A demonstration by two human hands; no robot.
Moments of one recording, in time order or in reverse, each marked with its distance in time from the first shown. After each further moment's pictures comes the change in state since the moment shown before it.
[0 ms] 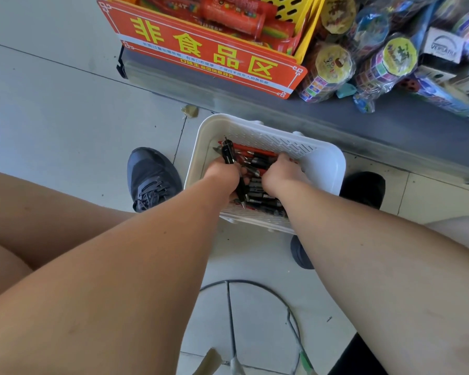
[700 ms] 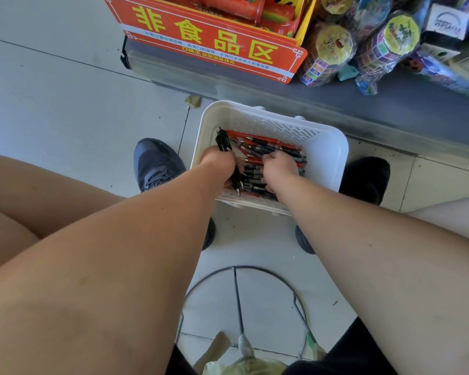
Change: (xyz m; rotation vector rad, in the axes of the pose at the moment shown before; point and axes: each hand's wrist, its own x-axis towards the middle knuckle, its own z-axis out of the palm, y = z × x) left_hand -0.005 0.002 -0.015 0.048 0.059 -0.020; right_hand -0.018 -0.005 0.022 0.744 -0.077 0.085
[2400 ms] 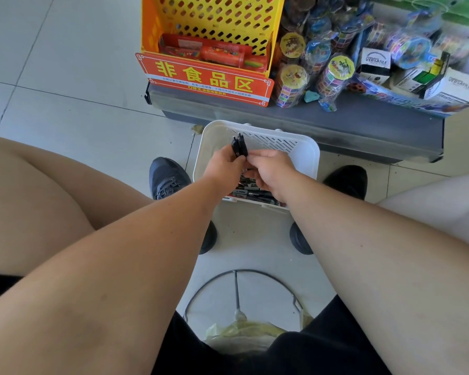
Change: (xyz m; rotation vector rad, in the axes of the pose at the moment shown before) left_hand -0.079 -0.016 -0.007 0.419 -0.083 0.685; right_hand -0.077 -0.009 -0.042 0.352 -0.230 -0.220
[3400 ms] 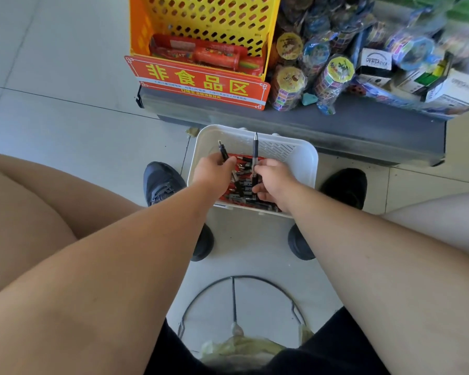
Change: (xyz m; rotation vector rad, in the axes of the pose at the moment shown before) left_hand 0.012 -0.002 -0.005 0.125 0.110 -0.117; right_hand 0.021 0.015 -0.014 -0.151 0.033 0.055
